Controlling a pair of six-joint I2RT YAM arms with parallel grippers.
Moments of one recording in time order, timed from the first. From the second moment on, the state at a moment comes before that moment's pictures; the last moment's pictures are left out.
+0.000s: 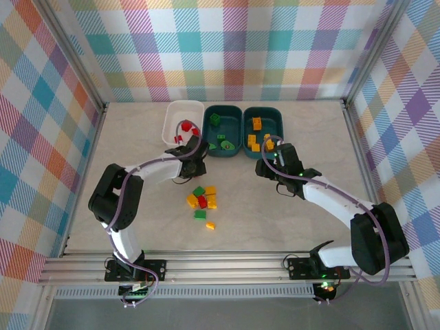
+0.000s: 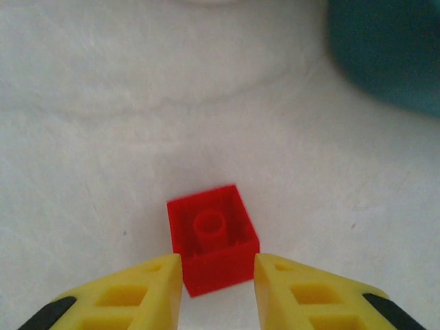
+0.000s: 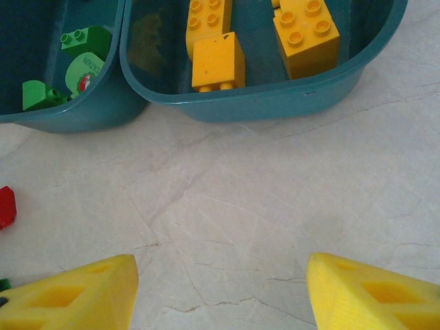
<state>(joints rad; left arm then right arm) -0.52 1.79 1.16 -0.47 -0.22 -0.68 0.47 1.33 0.76 -0.21 0.06 0.54</state>
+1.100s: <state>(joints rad) -0.47 1.90 1.47 -0.62 -0.23 -0.71 0.51 1.36 0.76 -0.21 0.08 0.54</state>
